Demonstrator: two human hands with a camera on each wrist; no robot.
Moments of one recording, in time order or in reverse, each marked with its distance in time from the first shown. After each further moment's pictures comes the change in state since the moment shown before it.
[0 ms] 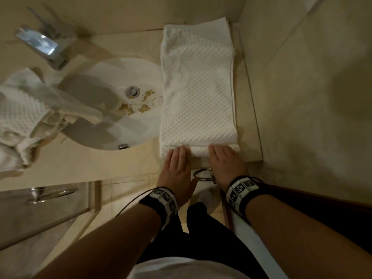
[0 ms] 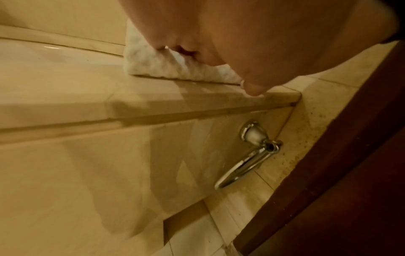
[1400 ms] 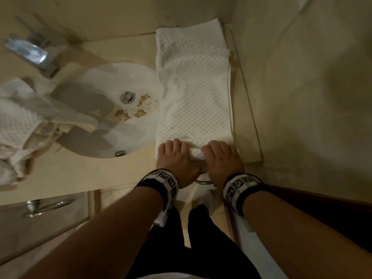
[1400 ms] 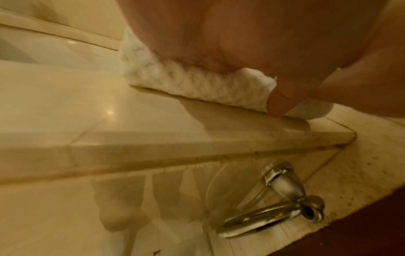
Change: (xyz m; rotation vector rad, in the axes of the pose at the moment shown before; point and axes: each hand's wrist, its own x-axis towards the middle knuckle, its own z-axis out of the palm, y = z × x) left_hand 0.048 -0.011 -0.031 -0.034 0.080 -0.111; right_hand 0.008 -0.003 0.000 0.096 0.307 -0.021
